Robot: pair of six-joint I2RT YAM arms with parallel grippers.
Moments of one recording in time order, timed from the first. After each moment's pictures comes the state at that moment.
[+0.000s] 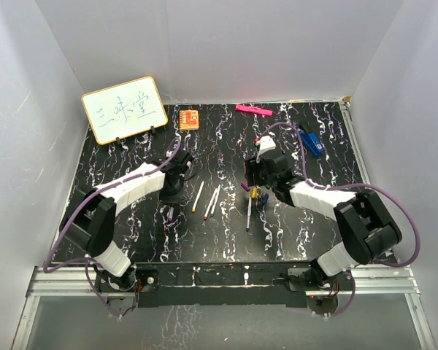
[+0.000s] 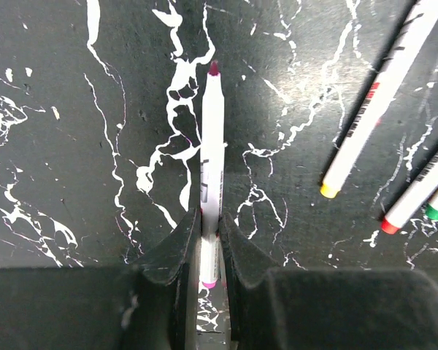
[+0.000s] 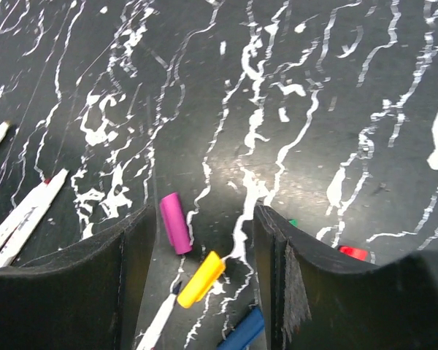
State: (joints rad) left arm -0.57 1.61 1.05 -0.83 -0.21 -0.46; right arm 0.49 1.49 0.73 0.20 0.08 0.15
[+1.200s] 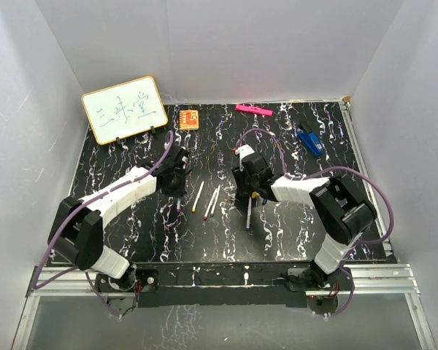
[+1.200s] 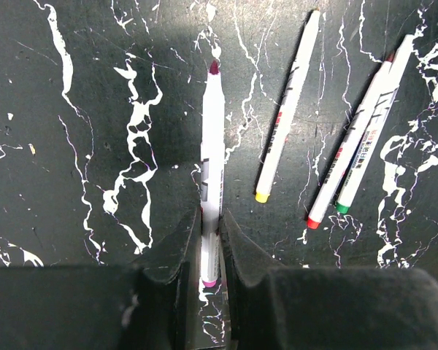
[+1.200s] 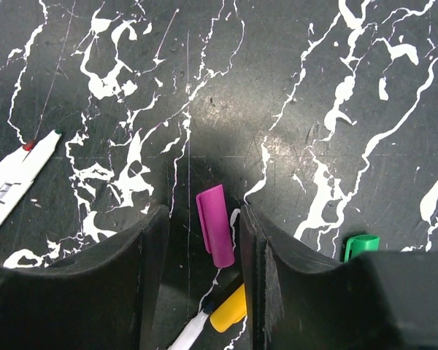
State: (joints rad) left arm -0.57 1.49 1.04 -0.71 -0.15 -0.47; right arm 0.59 1.70 0.84 0.08 0.09 0.11
